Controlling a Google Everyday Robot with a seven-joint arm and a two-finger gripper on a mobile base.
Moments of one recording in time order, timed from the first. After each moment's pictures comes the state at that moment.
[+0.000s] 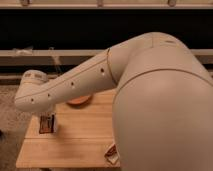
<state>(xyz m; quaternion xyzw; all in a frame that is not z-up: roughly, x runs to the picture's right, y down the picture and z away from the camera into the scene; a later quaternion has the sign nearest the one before) -0.281 0.104 0.668 -0.04 -0.23 -0.74 0.63</state>
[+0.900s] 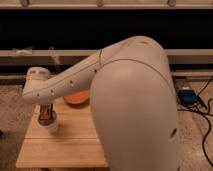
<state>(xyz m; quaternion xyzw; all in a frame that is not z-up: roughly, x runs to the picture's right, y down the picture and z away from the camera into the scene) -0.299 0.064 0.726 0.02 -0.20 -0.73 0.65</state>
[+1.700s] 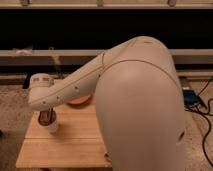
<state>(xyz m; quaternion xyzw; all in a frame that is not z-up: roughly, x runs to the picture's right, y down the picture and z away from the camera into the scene) -0.296 0.077 0.726 0.03 -0.20 -0.72 0.66</state>
